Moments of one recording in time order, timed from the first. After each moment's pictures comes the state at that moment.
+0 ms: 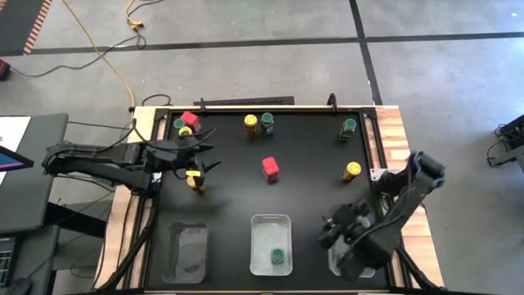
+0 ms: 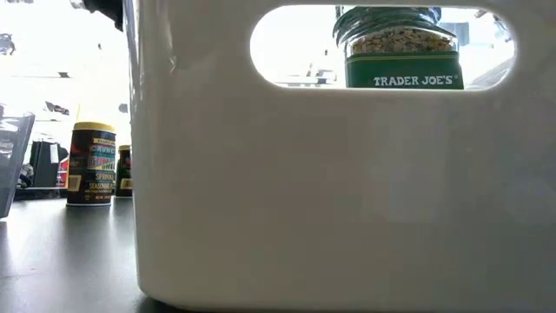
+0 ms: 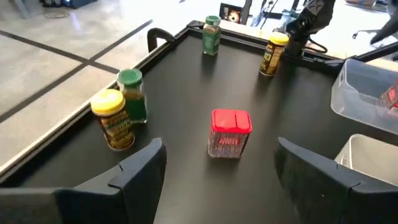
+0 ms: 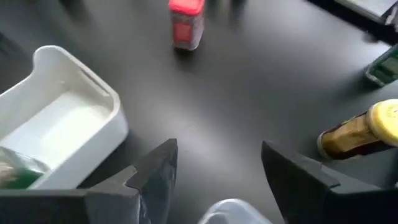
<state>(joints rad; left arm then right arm) -0.04 0.82 0.79 -0.36 -0.42 -0.25 0.89 1.68 1.44 -1.57 0.77 1.83</state>
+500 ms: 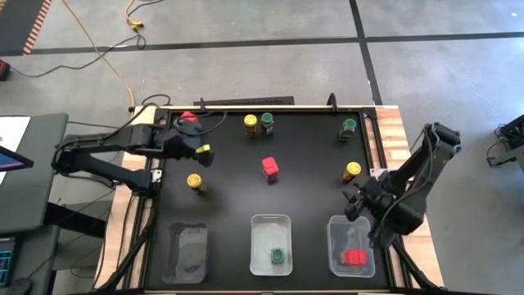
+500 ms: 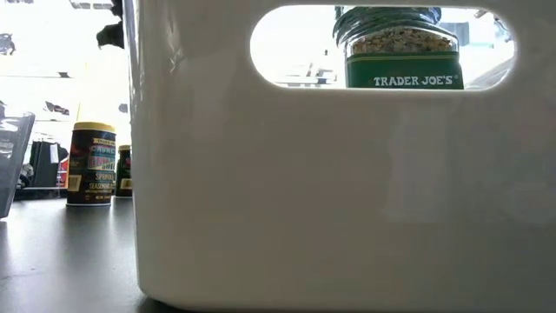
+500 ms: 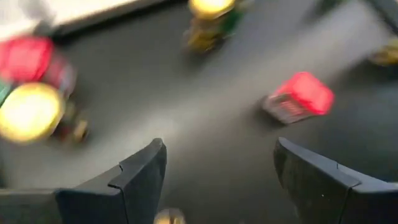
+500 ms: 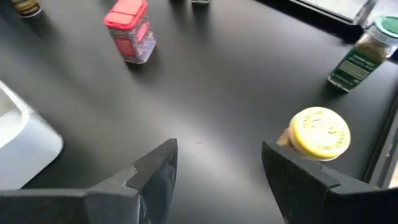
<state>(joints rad) 0.07 1.10 1.22 -1.09 -0.43 -0.94 0.97 1.25 0.98 -1.57 0.81 1.96</state>
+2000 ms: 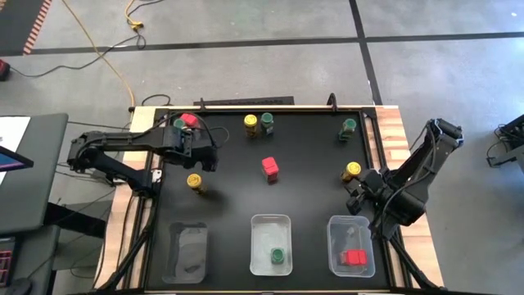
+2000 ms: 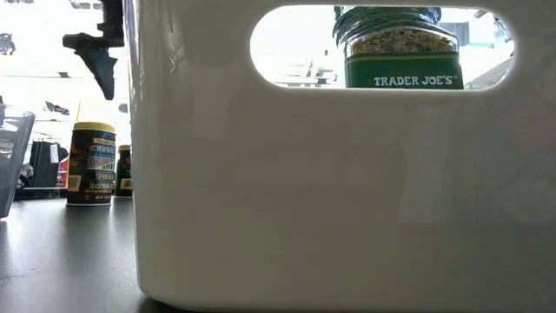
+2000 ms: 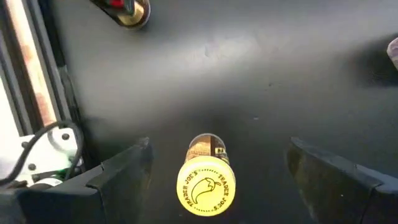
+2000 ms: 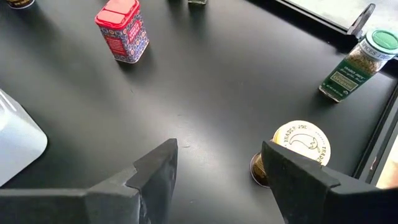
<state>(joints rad) 0.08 1.31 1.24 -1.37 -0.27 -1.27 0.93 1.17 0.96 -1.57 0.81 1.85</state>
